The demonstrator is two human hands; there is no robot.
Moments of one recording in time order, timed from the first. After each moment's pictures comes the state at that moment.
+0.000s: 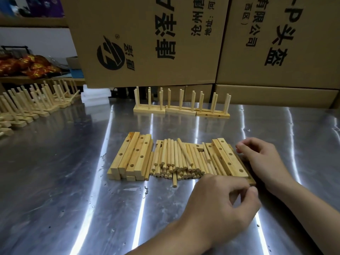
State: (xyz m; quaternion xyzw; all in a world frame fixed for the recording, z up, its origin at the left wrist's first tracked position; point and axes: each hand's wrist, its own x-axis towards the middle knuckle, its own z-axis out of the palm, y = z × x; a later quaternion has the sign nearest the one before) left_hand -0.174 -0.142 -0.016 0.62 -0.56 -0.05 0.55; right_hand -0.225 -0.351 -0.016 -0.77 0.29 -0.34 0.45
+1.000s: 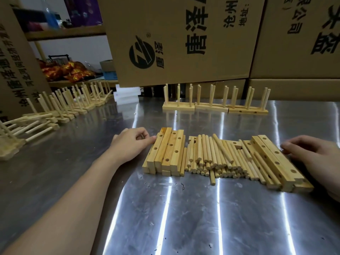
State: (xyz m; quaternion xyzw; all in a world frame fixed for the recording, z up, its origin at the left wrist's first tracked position) left_hand 0.092 -0.024 -0.013 0.90 -0.31 0.01 0.31; right_hand -0.230 -0.377 -0.038 -0.80 0.31 -0.33 0.40
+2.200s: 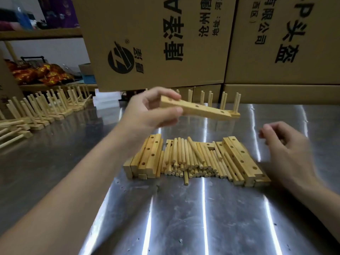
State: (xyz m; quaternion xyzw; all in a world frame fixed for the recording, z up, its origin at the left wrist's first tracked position) left_hand -0.025 -0.076 0.082 0.58 -0.43 -0.17 0.67; right_hand -0.224 -0.337 -0.007 -0.78 0.22 -0.47 0.34
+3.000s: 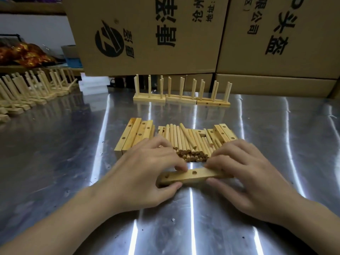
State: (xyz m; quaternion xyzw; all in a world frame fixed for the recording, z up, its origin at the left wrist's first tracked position) left_hand -0.073 -0.034 0.004 0.68 -0.68 0.13 0.25; right_hand -0.263 -0.249 -0.007 -0.96 -0.05 -0.28 0.03
